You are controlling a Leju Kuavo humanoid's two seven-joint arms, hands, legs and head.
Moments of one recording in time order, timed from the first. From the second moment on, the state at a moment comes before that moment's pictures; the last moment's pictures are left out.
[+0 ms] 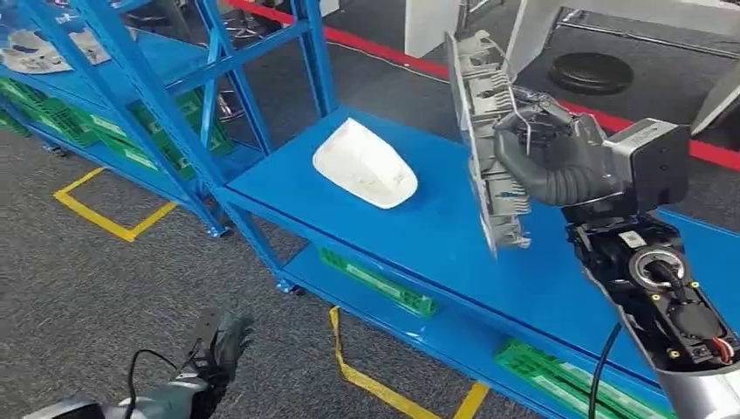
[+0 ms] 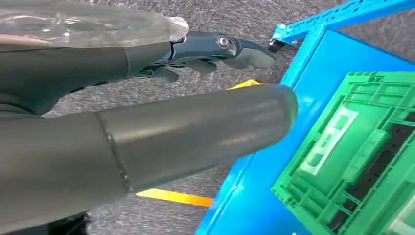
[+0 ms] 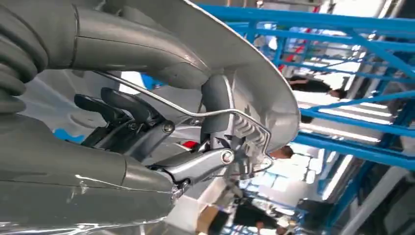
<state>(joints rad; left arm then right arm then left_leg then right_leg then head) -0.27 0.13 -0.64 -0.29 0.79 -0.02 -0.54 -0.78 -0.02 0.79 -1.44 -0.34 -0.09 -0.18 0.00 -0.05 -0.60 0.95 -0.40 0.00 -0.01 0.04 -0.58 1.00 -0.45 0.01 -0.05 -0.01</state>
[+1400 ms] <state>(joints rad) -0.24 0.14 -0.64 -0.29 0.83 -0.02 -0.53 -0.62 -0.10 0.75 -1.56 -0.15 -0.15 -0.12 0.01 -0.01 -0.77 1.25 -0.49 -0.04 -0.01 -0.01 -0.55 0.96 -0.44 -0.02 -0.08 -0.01</state>
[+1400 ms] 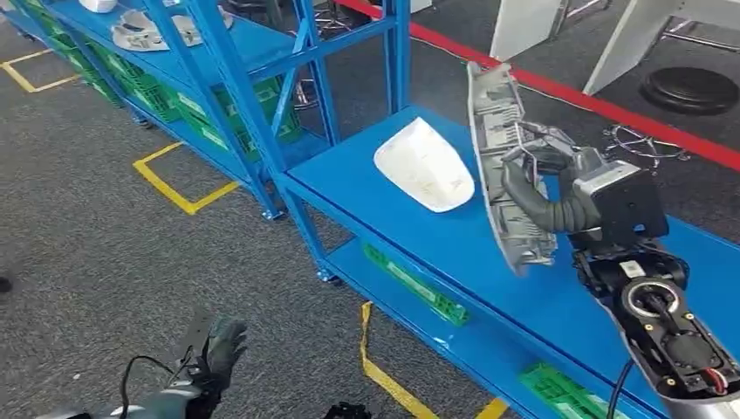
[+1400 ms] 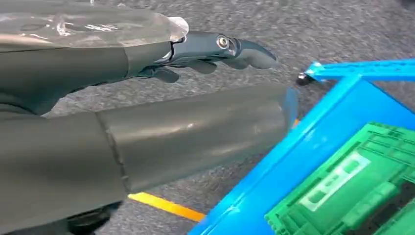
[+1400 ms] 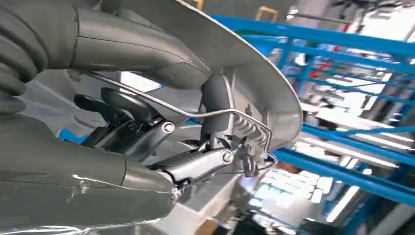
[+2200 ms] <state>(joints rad) -0.22 0.15 -0.64 -0.29 0.84 -0.03 -0.56 -0.52 -0.28 0.63 -1.82 -0.16 -0.14 -0.05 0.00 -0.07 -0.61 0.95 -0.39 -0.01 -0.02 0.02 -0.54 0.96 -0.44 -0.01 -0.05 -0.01</state>
